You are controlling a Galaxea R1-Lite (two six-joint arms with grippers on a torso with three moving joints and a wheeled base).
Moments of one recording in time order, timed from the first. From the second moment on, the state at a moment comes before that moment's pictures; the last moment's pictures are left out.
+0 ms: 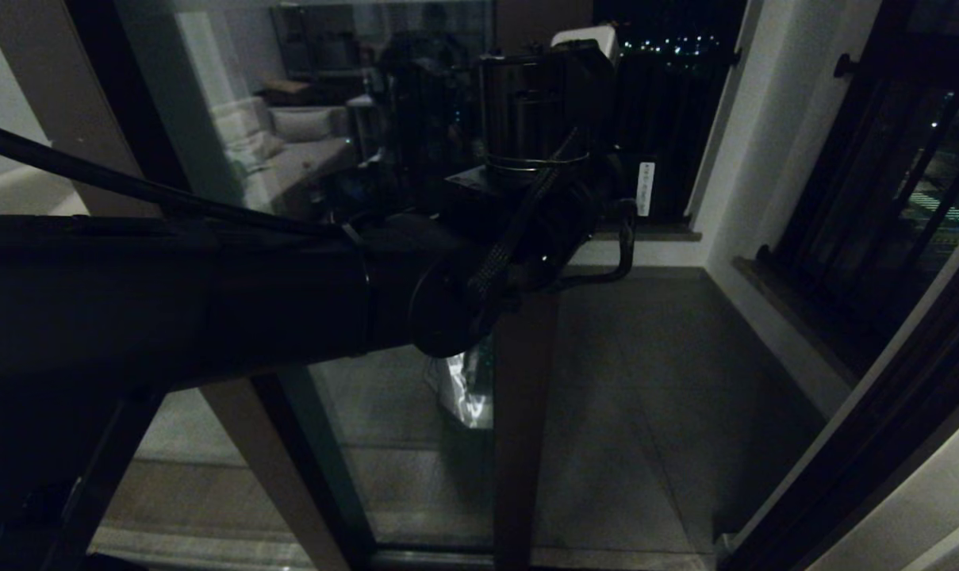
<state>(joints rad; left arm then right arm) -0.89 2.14 -1.90 -0.40 0.32 -0.03 0.00 0.00 0.00 0.00 0.01 -0.05</state>
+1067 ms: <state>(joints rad) -0.81 2.15 -1.90 -0.34 0.32 -0.03 0.00 0.00 0.00 0.00 0.01 -0.05</state>
